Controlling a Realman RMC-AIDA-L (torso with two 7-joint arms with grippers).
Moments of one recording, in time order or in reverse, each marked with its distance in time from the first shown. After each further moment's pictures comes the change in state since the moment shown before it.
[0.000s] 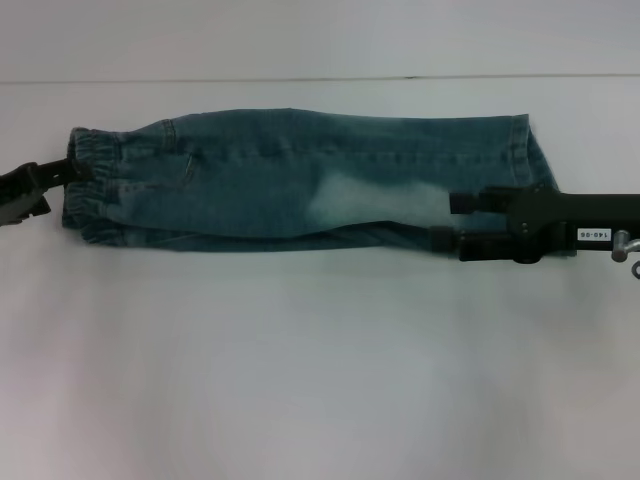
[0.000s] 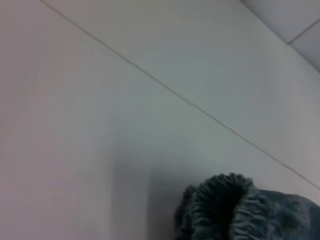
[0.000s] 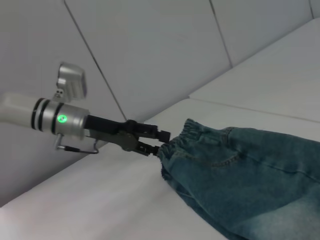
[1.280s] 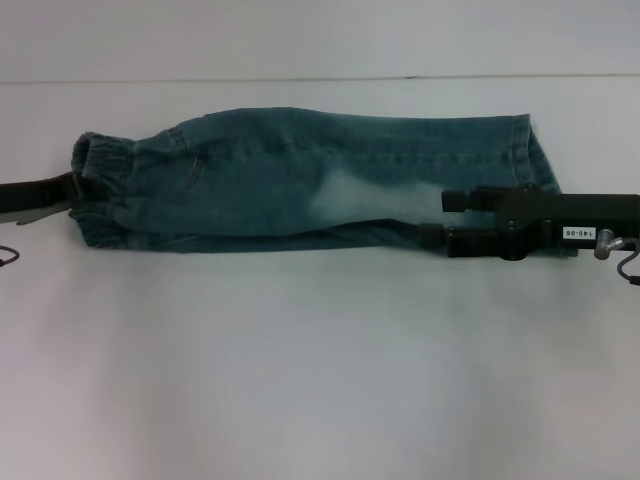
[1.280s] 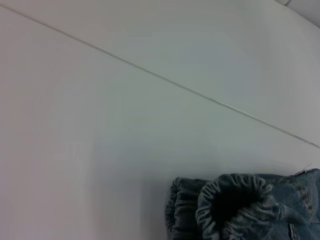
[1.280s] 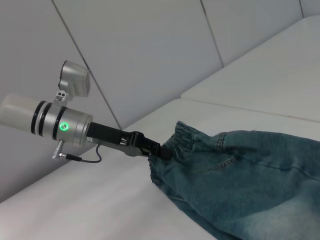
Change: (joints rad) left arm -0.046 -0.014 0.130 -0.062 -0.001 -0.128 0.071; right arm 0.011 0.012 -0.001 0.024 -0.002 0.051 -0.007
